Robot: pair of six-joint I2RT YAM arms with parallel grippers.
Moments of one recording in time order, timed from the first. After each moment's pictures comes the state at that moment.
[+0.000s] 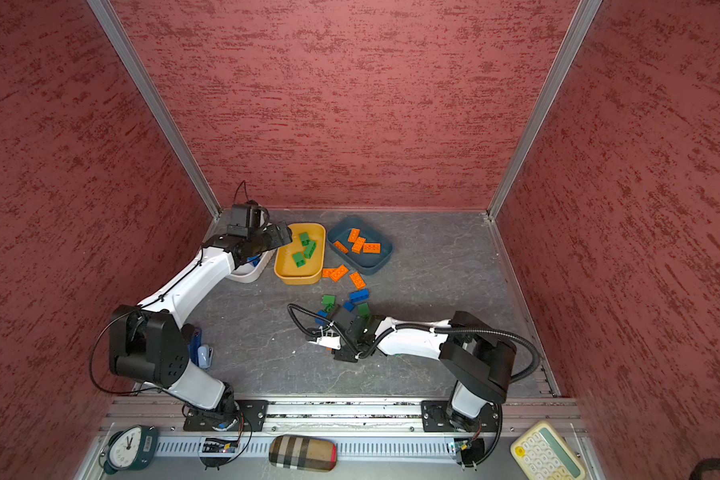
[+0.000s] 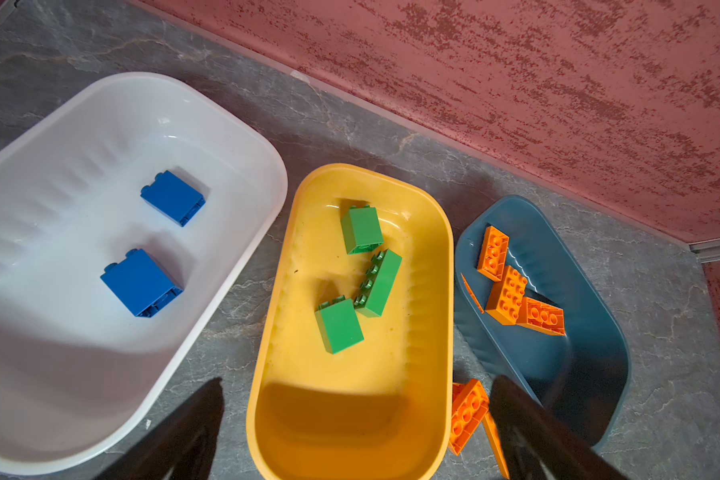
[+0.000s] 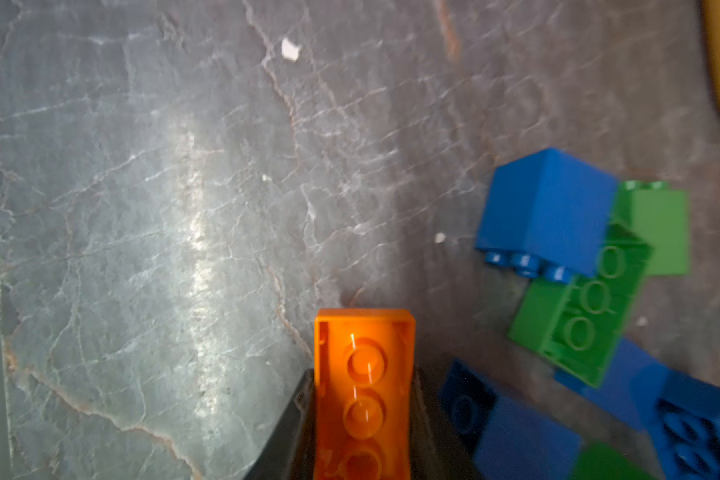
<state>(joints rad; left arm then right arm) -0.18 1.58 1.31 -0.45 -0.02 -0.48 1.05 1.61 0.88 -0.26 -0.04 -0.43</state>
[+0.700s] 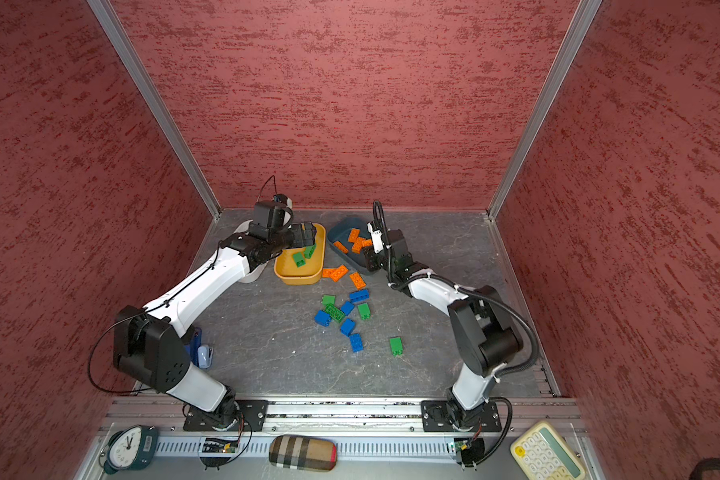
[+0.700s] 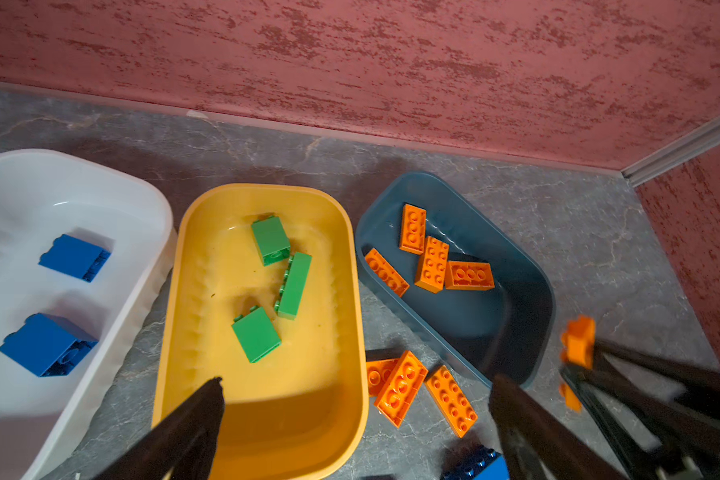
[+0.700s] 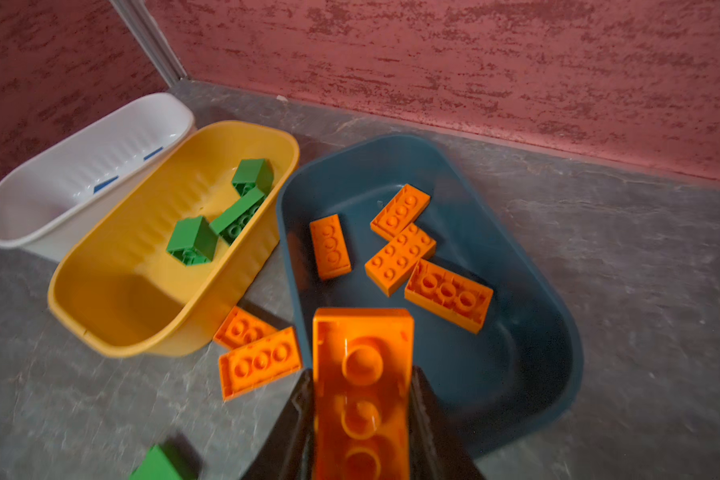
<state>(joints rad) -0.39 1.57 1.36 -0.44 -0.08 -0.38 0.44 1.78 1.13 0.18 -0.13 0.16</state>
